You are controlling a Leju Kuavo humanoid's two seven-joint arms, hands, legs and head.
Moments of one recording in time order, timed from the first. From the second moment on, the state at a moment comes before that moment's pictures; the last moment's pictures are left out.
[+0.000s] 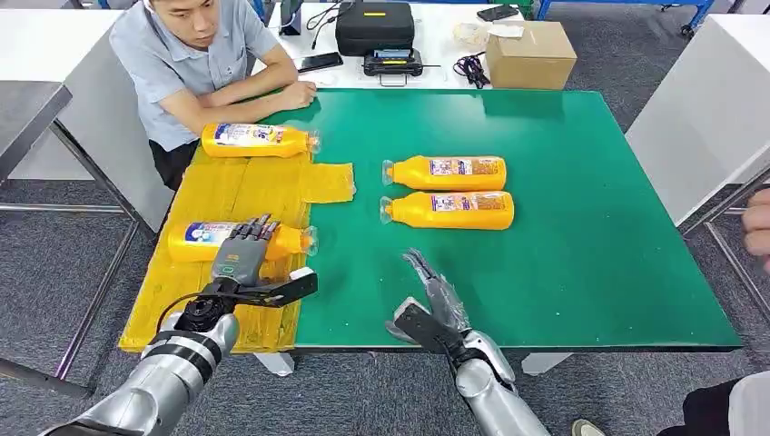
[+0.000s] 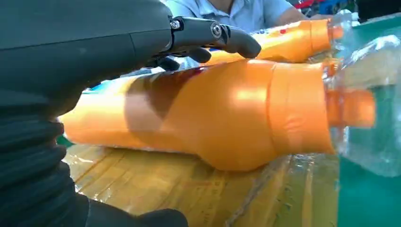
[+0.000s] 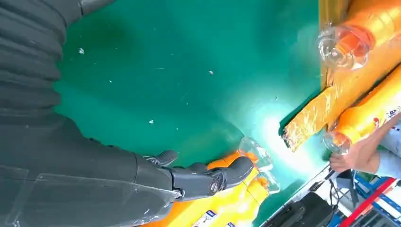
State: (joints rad) left arm -0.57 -0.10 -0.19 -0.54 -1.43 0.40 0.00; right arm -0.23 0.11 0.33 -0.93 0.53 -0.14 -0.54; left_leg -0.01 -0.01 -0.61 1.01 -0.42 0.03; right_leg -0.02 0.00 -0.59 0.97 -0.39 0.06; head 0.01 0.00
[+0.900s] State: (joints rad) left arm -0.12 -0.13 -0.45 -1.21 -1.18 0.67 -0.13; right arm -0.28 -0.15 0.27 -1.08 1.05 -0.31 -0.27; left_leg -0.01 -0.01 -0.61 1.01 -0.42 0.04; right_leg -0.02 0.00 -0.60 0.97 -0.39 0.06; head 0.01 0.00
